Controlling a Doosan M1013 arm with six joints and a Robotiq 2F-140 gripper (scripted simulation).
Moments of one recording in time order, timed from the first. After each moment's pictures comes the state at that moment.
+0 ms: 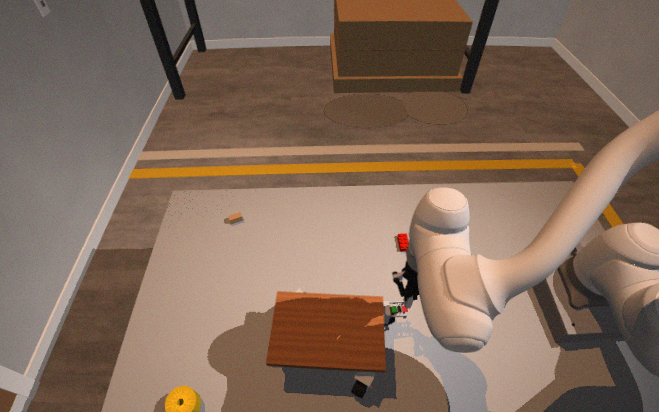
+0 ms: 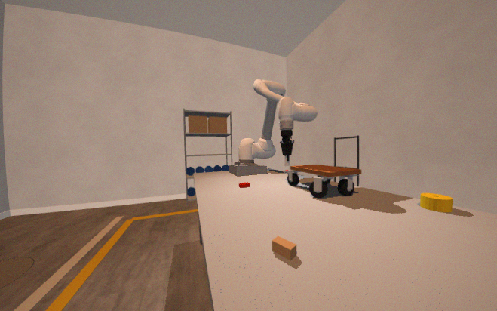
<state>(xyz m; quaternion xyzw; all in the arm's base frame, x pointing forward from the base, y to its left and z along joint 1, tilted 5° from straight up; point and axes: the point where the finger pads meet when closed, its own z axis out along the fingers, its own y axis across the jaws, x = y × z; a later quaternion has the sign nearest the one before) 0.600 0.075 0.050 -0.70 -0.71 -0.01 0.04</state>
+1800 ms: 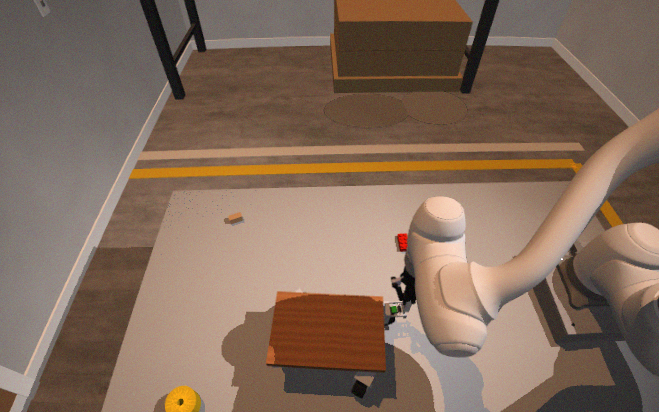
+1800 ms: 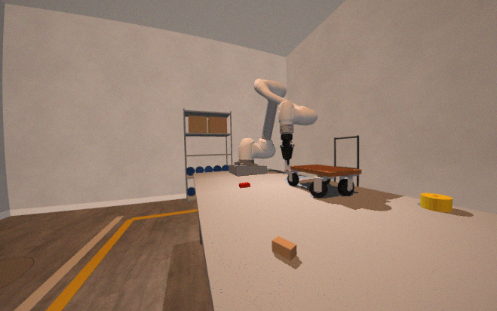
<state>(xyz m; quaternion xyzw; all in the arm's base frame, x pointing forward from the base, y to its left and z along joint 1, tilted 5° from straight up) 0.599 0.077 0.025 -0.70 -0.71 -0.01 0.04</state>
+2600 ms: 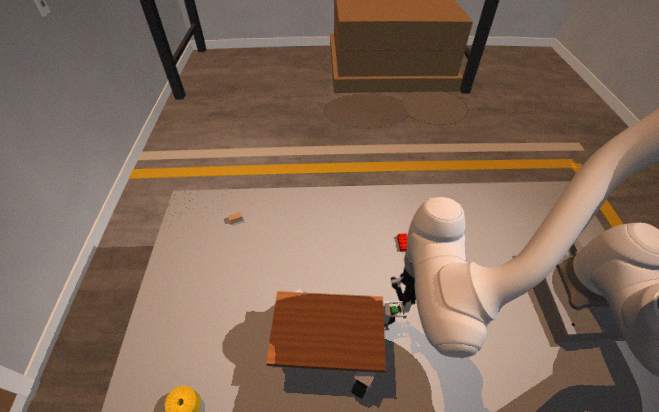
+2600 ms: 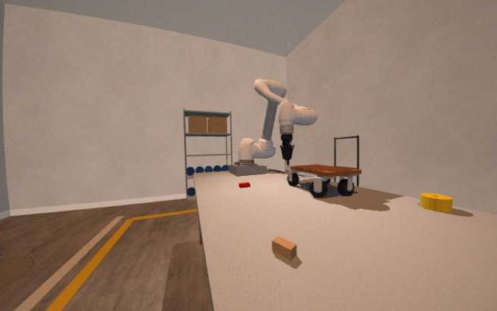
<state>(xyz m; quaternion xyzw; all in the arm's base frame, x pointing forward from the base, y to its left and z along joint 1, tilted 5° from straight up) 0.599 0.077 0.023 -0.70 -0.71 -0.01 0.04</state>
